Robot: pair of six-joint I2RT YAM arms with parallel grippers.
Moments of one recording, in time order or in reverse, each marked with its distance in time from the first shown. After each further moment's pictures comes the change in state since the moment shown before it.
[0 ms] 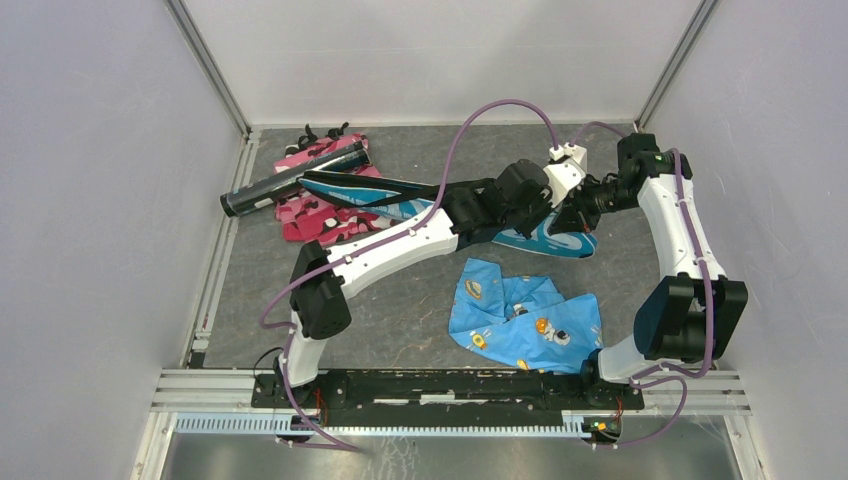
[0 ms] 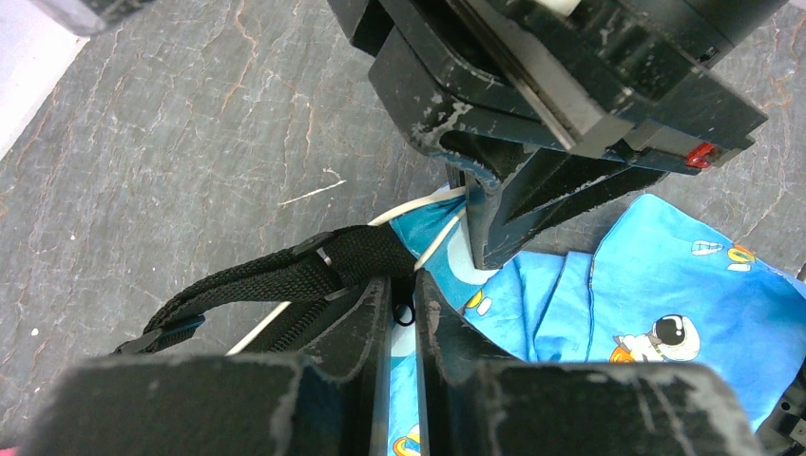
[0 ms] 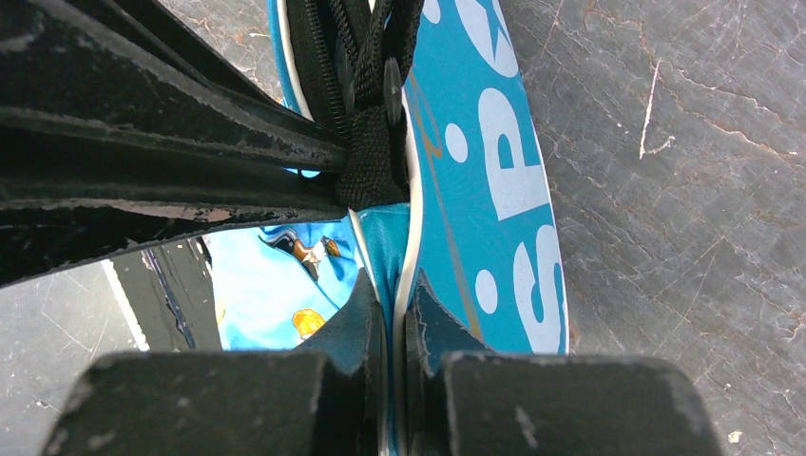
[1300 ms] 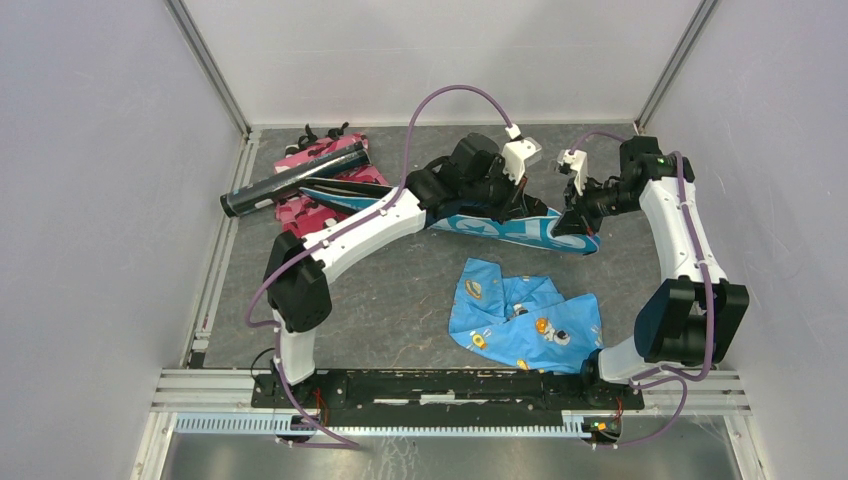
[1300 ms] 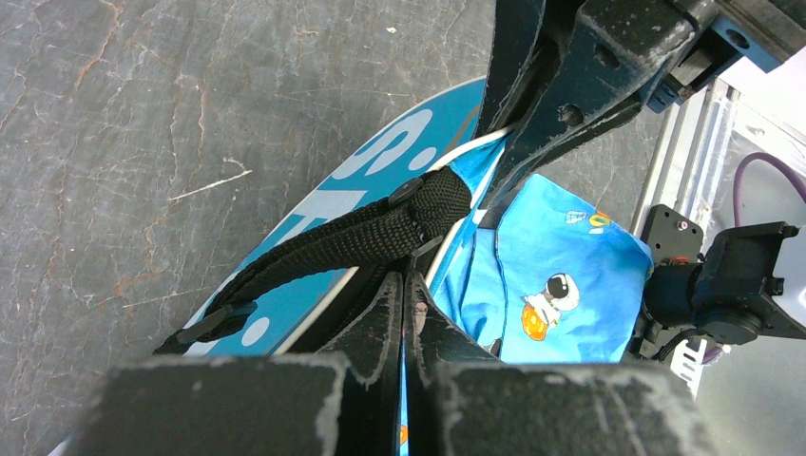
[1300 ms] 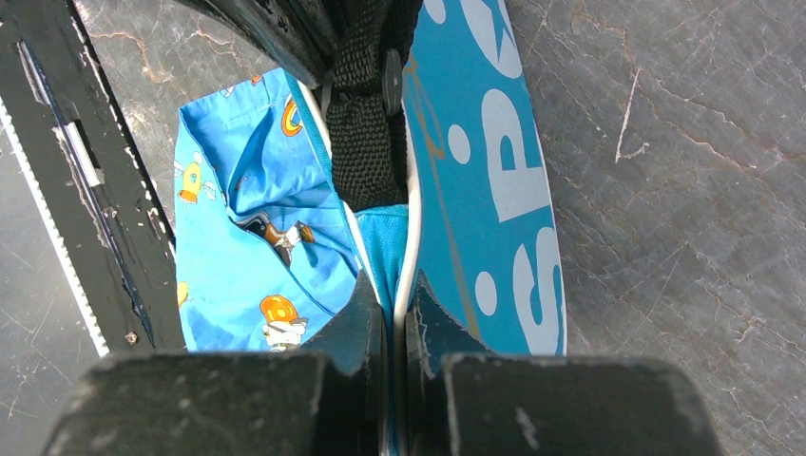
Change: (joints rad) left arm 0.198 -0.096 -0.182 0.116 0.459 -0.149; right arm -0.016 -0.016 -0.021 -0.007 0.019 -0.125
